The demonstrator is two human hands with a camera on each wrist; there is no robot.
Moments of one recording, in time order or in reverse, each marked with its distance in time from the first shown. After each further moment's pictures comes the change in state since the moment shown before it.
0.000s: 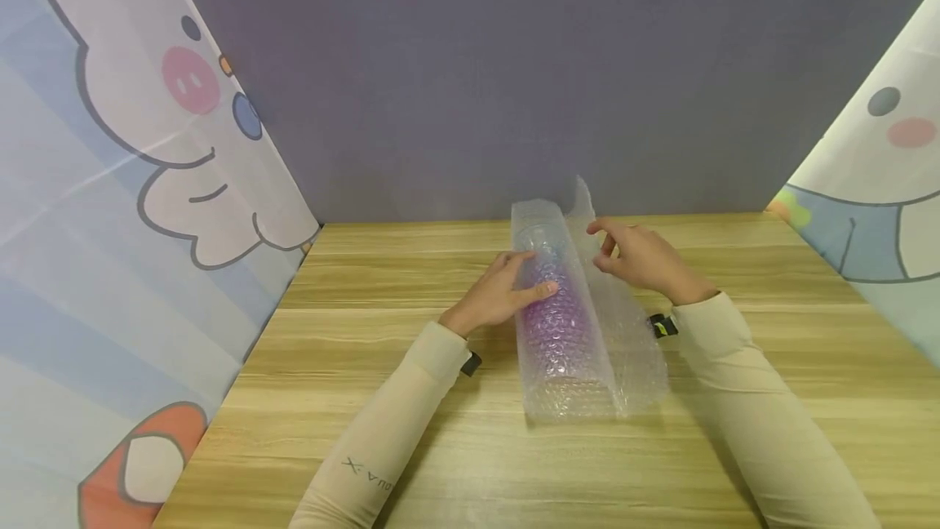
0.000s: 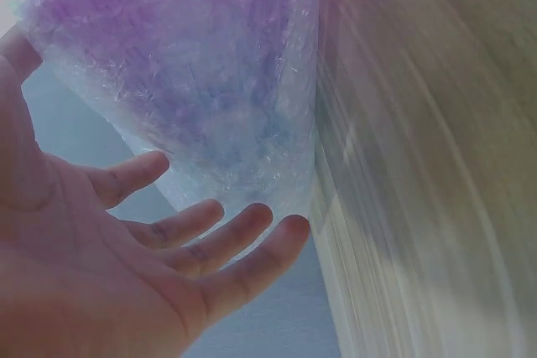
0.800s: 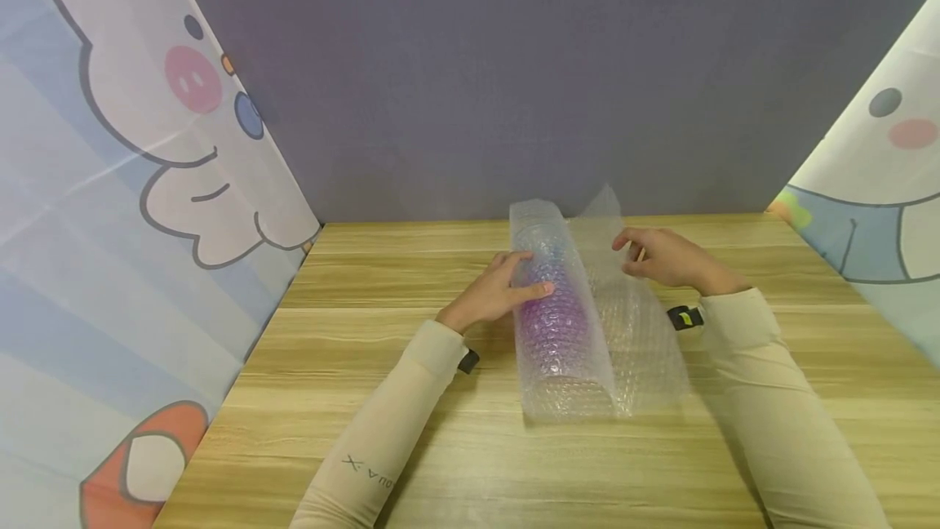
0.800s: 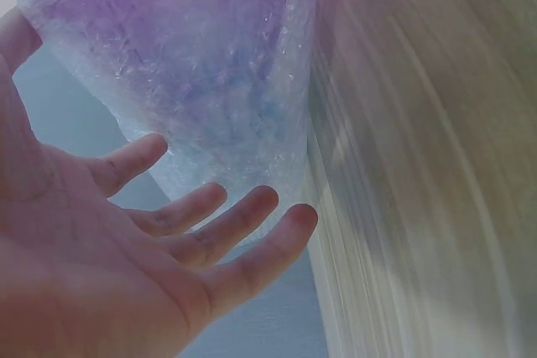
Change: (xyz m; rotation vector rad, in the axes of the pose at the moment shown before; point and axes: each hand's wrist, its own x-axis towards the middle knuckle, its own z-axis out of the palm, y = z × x) left_hand 0.000 -0.009 -0.006 -0.091 -0.039 -0.014; right_hand -0.009 0.031 -0.017 0.092 -0.187 -0.029
